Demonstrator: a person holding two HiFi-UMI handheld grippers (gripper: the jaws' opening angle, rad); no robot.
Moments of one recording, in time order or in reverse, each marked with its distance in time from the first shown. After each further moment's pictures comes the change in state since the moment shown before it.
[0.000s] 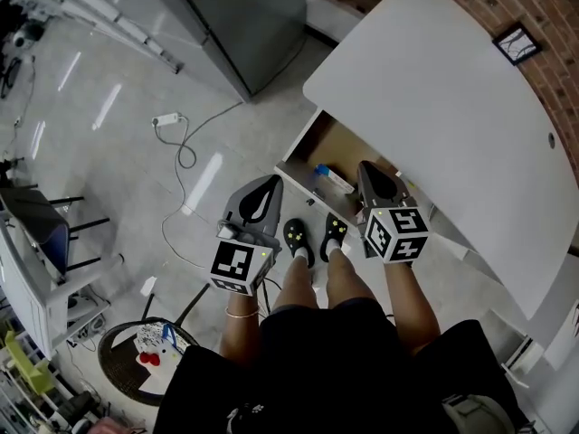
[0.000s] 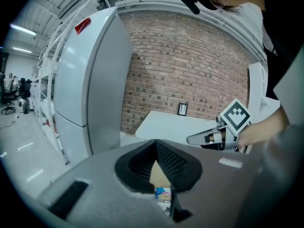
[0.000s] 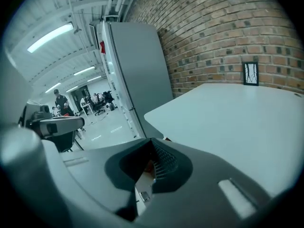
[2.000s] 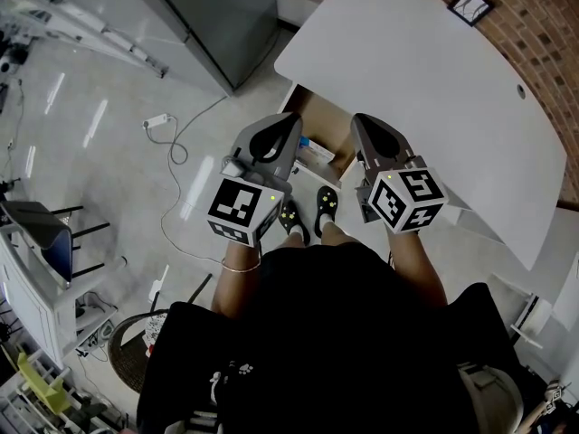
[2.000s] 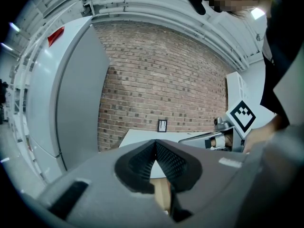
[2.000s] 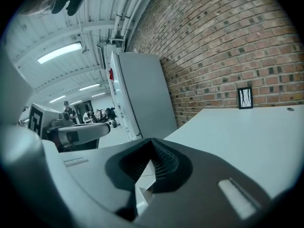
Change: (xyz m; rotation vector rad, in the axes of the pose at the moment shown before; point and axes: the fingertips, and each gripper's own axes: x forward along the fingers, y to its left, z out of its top) left arm 0.002 -0.092 0.114 0.103 -0.122 -0.222; right arm -0.107 0.028 0.096 0.013 -0.225 0.035
